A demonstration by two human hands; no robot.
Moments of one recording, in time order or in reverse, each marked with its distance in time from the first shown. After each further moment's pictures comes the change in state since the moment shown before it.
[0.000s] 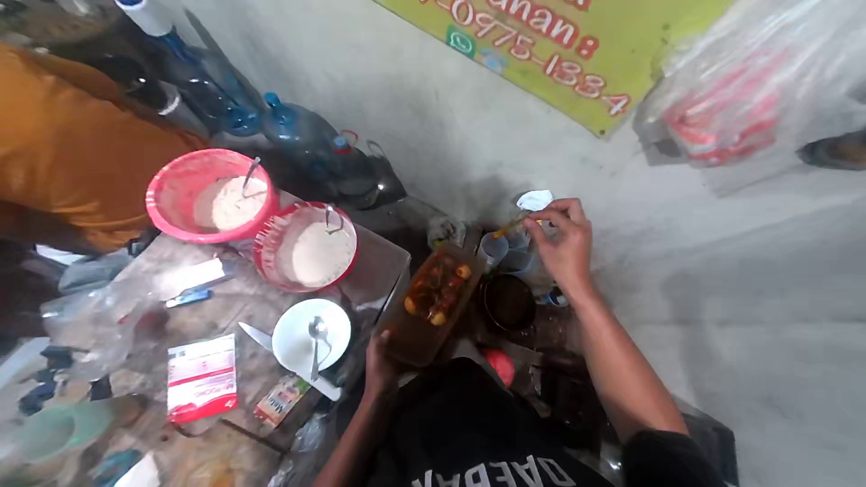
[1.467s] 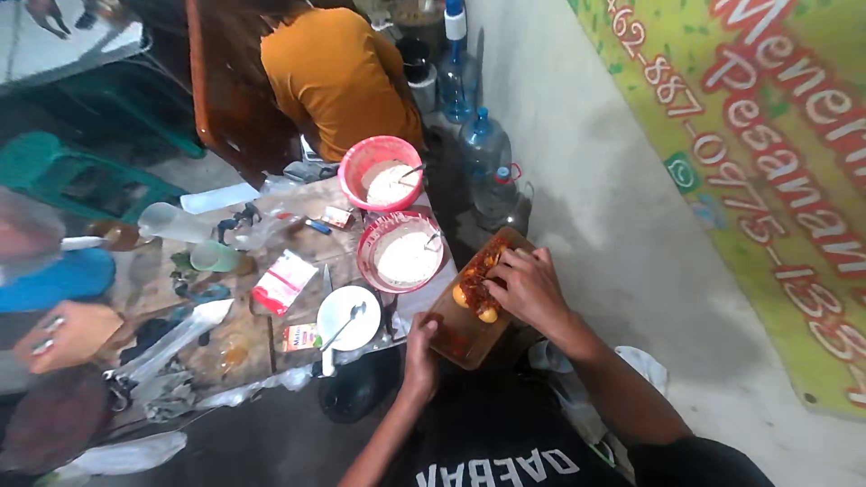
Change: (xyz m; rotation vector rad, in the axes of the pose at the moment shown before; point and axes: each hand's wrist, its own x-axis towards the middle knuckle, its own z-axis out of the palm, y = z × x) left_hand 0.118 0.067 0.136 -0.167 0.559 0.228; right_hand 0.195 -0.075 0.192 0.078 -0.666 -0.929
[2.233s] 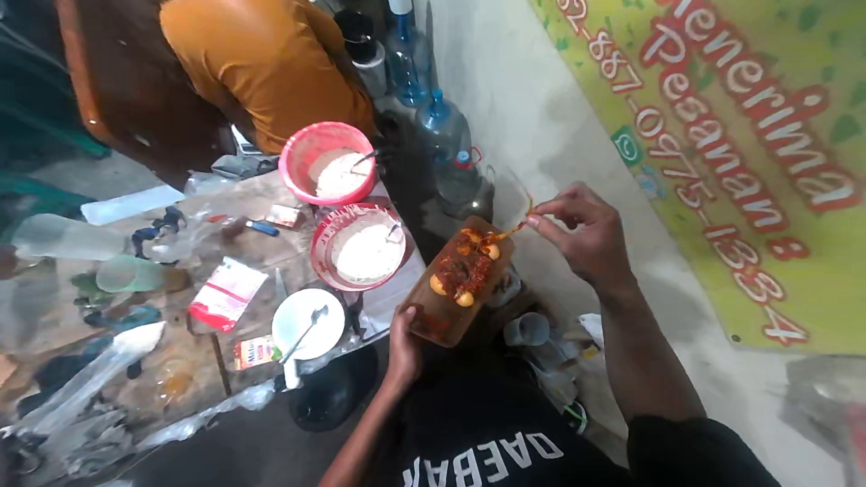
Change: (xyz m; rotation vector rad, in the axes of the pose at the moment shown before) left_hand 0.017 -0.030 0.016 -0.032 -0.036 -0.130; right_hand -0.025 0.069 -0.103 0.484 0.350 0.171
